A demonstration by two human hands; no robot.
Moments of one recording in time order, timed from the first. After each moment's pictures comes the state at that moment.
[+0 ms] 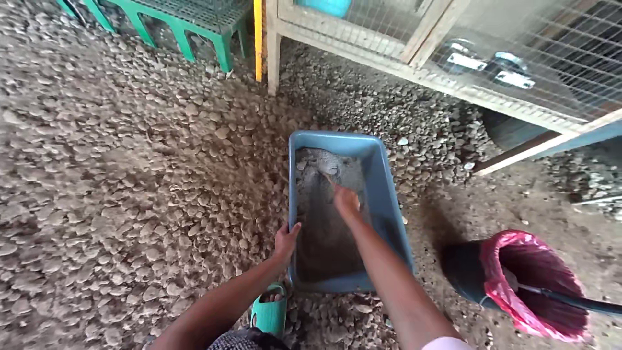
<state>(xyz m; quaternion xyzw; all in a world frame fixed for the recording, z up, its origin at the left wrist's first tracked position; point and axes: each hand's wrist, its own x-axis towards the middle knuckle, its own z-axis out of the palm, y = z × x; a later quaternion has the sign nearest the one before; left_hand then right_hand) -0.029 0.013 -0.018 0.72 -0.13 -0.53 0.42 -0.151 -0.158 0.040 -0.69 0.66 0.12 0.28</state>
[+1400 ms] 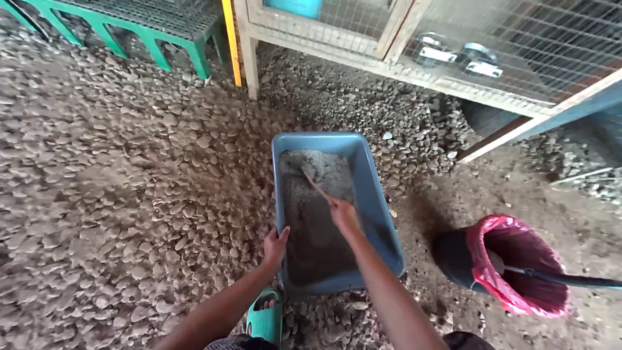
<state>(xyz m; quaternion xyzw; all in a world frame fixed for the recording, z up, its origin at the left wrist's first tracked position) -0.028 0.010 -0.012 0.75 -0.18 -0.50 0.40 -0.188 -0.121 0.062 -0.65 0.66 0.01 0.37</state>
